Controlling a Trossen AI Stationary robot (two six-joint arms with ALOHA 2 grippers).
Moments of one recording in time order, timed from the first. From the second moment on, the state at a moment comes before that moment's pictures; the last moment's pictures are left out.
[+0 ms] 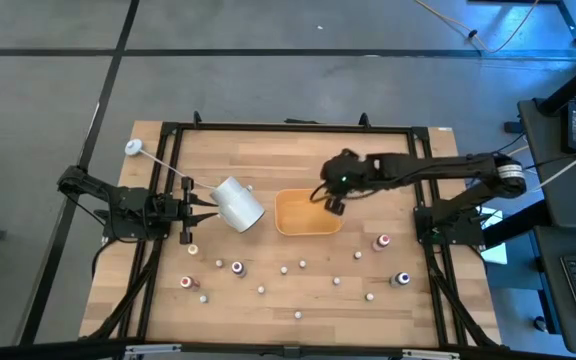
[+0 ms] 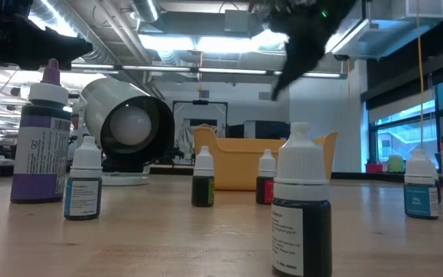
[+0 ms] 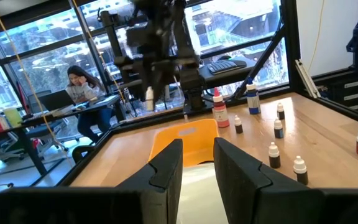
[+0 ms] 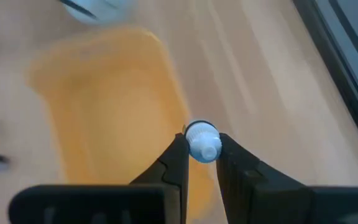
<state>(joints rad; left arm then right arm) -0.36 0.01 0.01 0.08 -0.43 0.27 -0.06 1.46 1.18 -0.65 0.23 0.12</state>
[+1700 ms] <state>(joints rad) -0.36 0.01 0.01 0.08 -0.48 0.27 -0.02 2.04 1.45 -0.57 0.11 0.02</state>
